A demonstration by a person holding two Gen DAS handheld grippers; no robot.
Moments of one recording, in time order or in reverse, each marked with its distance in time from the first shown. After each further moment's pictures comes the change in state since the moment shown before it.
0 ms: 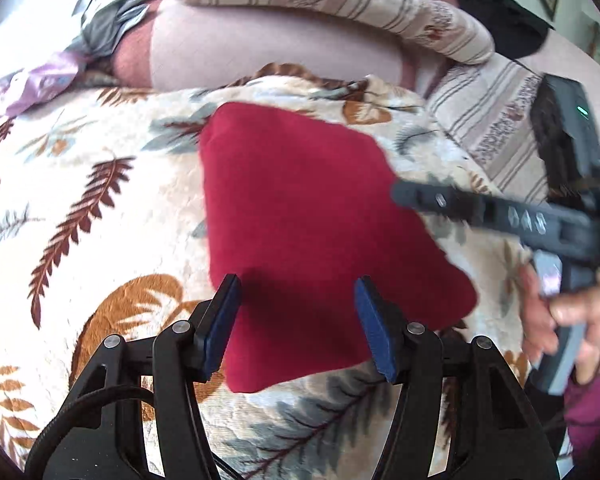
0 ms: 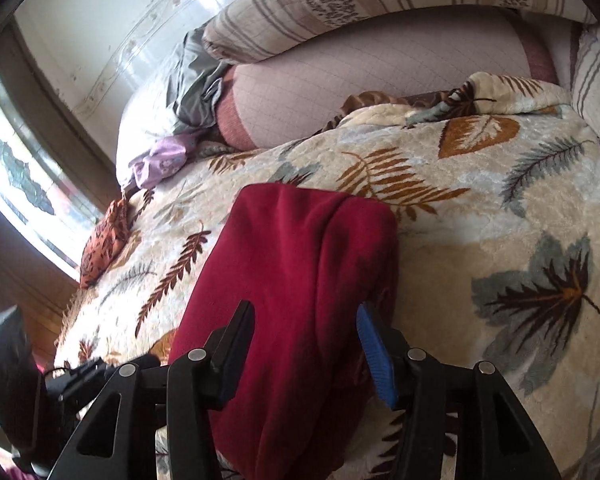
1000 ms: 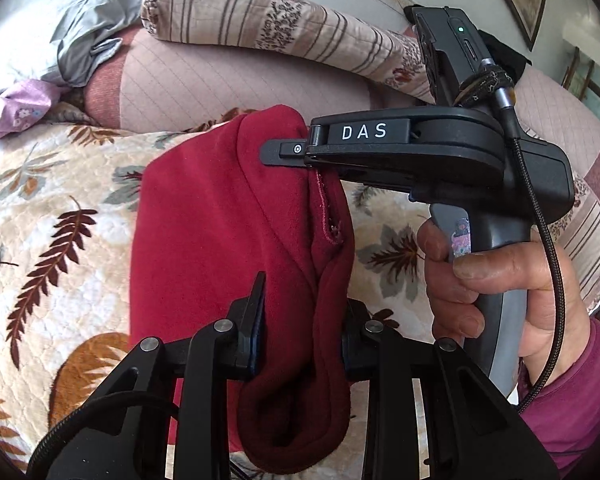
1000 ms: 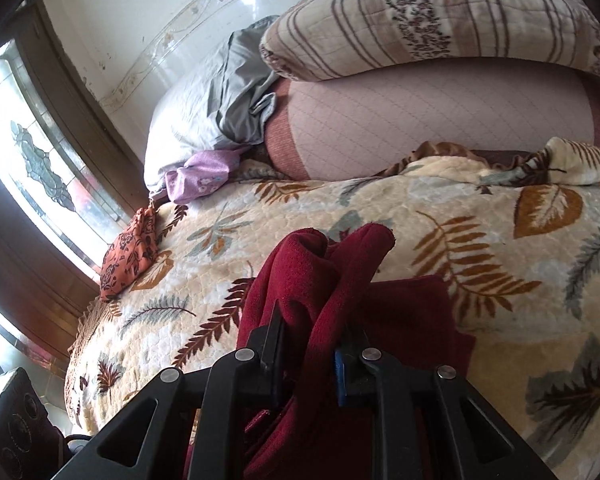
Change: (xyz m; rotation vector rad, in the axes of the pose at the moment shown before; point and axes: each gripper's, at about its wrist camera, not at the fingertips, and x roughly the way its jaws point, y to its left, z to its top) left arm -0.036 -0.038 0.035 -0.010 -0.109 -0.129; right arm 0.027 0.051 0.081 -0.048 -0.018 0.072
